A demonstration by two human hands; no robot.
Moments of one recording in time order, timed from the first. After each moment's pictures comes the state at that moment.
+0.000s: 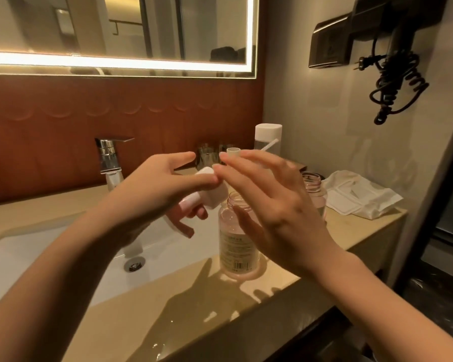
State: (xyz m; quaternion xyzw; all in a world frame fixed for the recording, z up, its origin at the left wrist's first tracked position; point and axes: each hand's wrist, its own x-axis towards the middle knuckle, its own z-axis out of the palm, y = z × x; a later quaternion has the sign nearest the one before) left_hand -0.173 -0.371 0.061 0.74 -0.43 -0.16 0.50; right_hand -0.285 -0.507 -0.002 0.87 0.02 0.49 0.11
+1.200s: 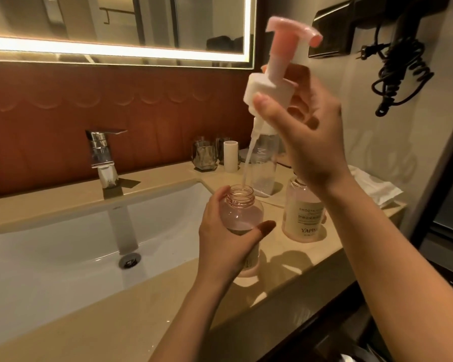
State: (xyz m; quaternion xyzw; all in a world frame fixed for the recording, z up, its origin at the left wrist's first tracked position) left_hand -0.193 -0.447 -0.067 0.67 -0.39 -0.06 0.63; right_hand -0.266 -0.532 0.062 0.74 -0.02 0.58 -0.33
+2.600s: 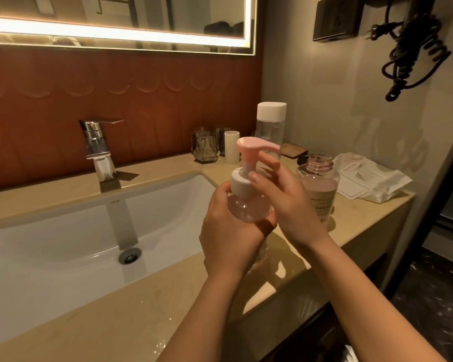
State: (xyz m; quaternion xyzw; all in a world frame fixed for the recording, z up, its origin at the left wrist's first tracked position) left_hand -0.190 -0.463 -0.082 0.69 -0.36 0.03 0.62; right_hand -0.257 -0.525 -0.036 0.74 -0.07 0.41 -0.53
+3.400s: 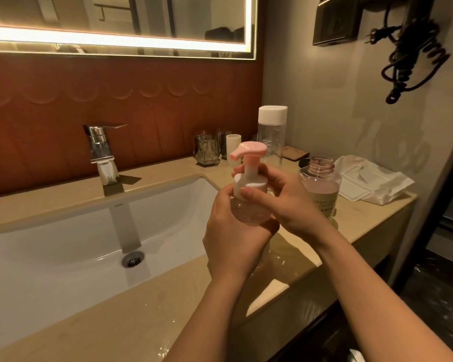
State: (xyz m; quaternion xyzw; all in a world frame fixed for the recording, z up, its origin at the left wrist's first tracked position) left_hand -0.193 -0.461 -0.082 0.70 -0.36 0.03 0.61; right_hand -0.251 -0.544 -0.032 0.78 -0.06 0.35 -0.51
